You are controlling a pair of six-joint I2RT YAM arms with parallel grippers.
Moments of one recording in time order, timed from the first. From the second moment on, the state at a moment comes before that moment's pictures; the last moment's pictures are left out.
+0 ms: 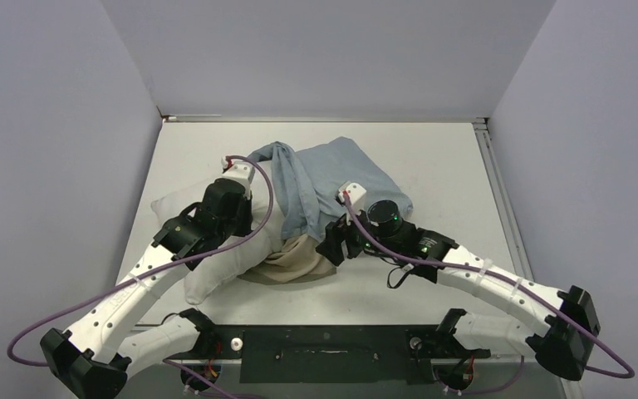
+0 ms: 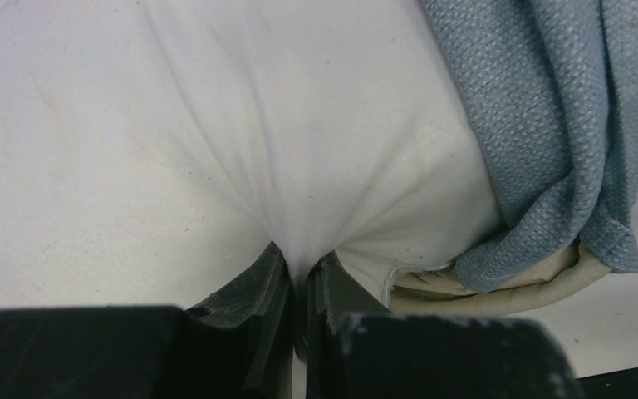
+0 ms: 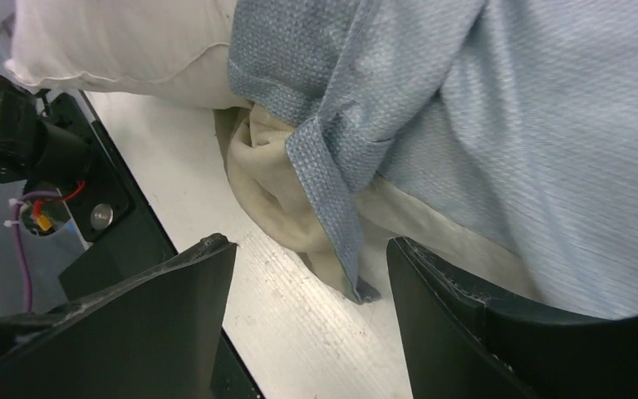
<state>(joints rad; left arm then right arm) -0.61 0.98 1.00 -0.74 -0.32 -0.34 0.89 1.06 0.84 -0.23 -0.14 0.23</state>
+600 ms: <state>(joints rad) -0.61 0.99 1.02 -0.74 -0.29 -0.34 0.92 1.39 0.82 -0.09 -0.09 0.19</state>
